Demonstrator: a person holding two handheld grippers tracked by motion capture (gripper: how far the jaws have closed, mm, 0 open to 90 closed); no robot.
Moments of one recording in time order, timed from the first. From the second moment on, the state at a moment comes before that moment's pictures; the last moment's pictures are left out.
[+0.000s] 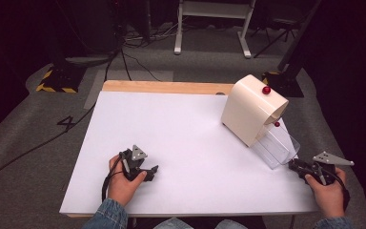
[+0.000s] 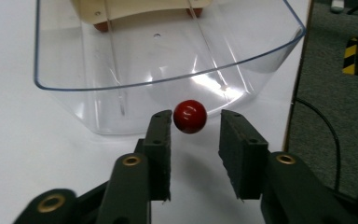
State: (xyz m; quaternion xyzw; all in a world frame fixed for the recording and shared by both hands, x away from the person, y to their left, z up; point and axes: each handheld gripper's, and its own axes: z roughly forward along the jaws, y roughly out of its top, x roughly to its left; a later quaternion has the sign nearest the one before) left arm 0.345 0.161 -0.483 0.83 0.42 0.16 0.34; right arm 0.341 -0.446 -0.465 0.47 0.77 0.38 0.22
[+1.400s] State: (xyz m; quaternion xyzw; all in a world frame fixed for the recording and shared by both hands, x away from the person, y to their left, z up) left arm 0.345 0.161 -0.483 0.83 0.42 0.16 0.34; right arm 0.375 -0.376 -0.370 0.39 0.75 0.48 0.25
